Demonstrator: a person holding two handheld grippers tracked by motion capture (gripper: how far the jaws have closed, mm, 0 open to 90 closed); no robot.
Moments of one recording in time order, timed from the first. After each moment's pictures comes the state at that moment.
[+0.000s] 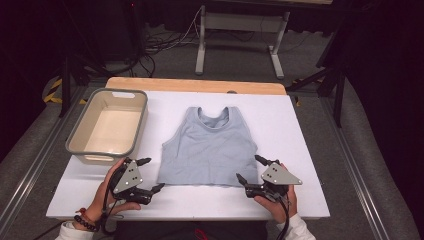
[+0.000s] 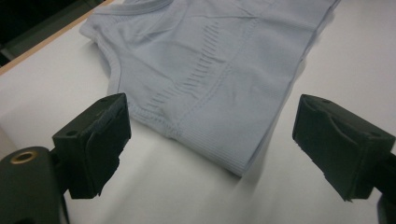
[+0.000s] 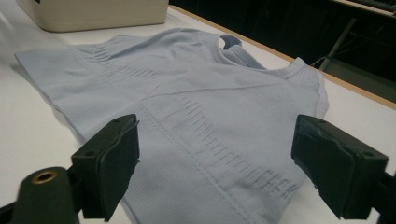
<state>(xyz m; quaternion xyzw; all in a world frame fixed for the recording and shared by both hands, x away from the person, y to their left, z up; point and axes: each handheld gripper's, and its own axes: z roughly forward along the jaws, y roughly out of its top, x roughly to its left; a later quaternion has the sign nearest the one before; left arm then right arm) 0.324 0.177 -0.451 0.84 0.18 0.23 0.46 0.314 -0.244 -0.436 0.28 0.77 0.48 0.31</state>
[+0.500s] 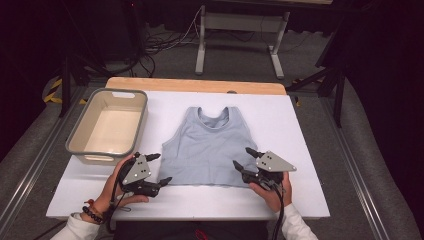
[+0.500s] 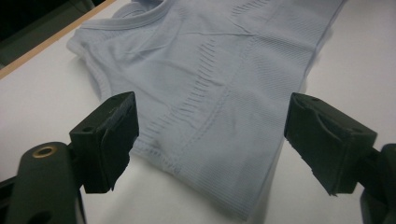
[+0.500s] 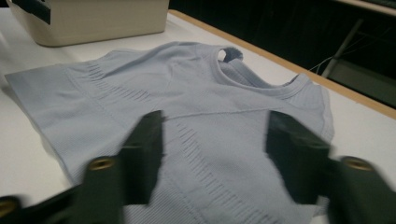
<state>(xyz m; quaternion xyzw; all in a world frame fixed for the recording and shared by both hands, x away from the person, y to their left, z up) 0.344 0.155 -0.444 0.85 0.17 0.21 0.46 0.345 -0.233 -0.420 0.29 0.78 0.47 0.30</state>
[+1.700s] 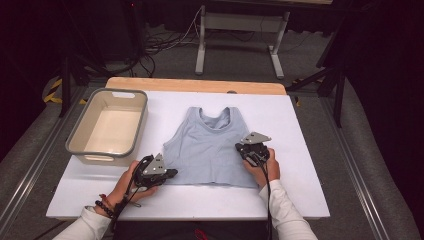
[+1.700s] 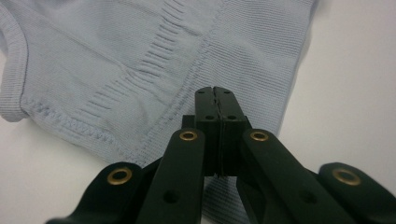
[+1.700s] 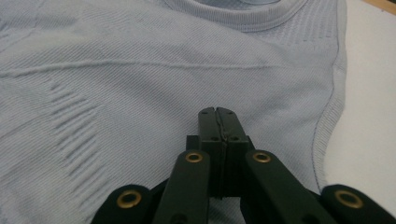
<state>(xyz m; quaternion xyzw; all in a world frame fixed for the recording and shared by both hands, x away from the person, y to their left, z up) 0.366 0.134 -0.466 0.90 0.16 0.13 0.39 0.424 -0.220 -0.457 0.37 0.82 0.35 0.26</state>
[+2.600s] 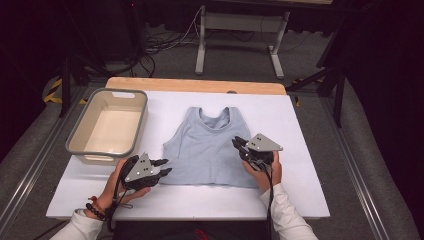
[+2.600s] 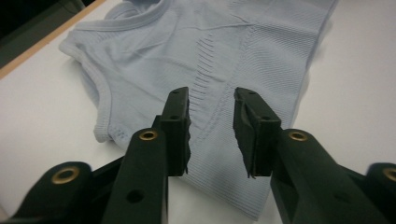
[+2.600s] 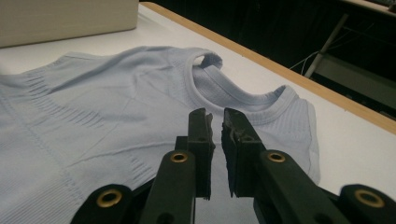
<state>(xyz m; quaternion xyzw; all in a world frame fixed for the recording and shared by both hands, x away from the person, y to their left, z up) 0.347 0.159 -0.442 0.85 0.15 0.22 0.45 0.388 -0.215 -0.418 0.30 0.78 0.46 0.32</state>
